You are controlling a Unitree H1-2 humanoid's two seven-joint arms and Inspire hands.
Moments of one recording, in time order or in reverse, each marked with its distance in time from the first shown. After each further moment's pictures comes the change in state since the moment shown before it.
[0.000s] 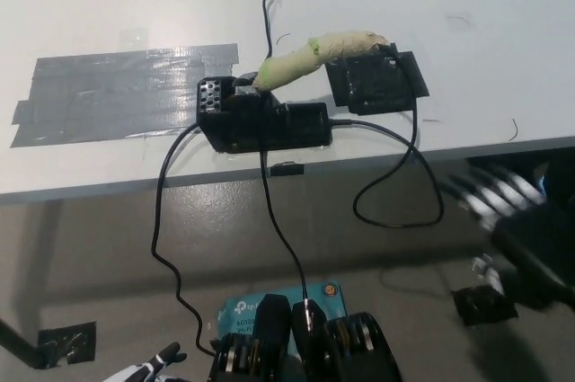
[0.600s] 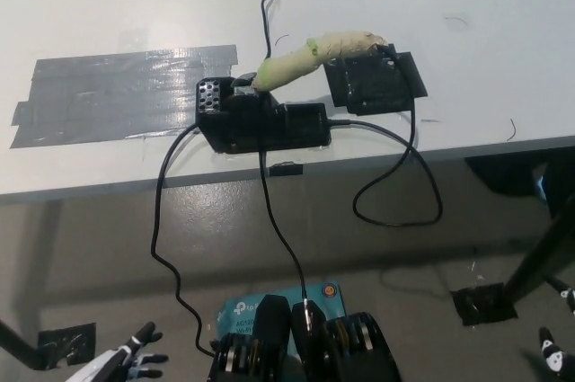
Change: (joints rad) left_arm 0.013 -0.039 0.108 0.000 0.015 0.000 0.046; right_arm 0.211 0.215 -0.353 0.439 0.347 -0.119 -0.135
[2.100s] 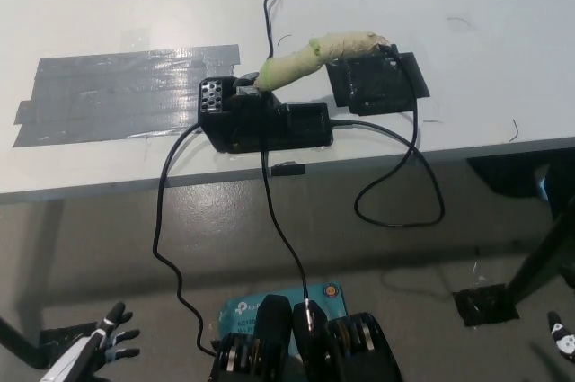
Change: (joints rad) left_arm 0.012 -0.078 0.114 0.008 0.012 -0.007 0.087; right_arm -0.026 -0.086 0.042 0.028 0.336 0.079 -0.011
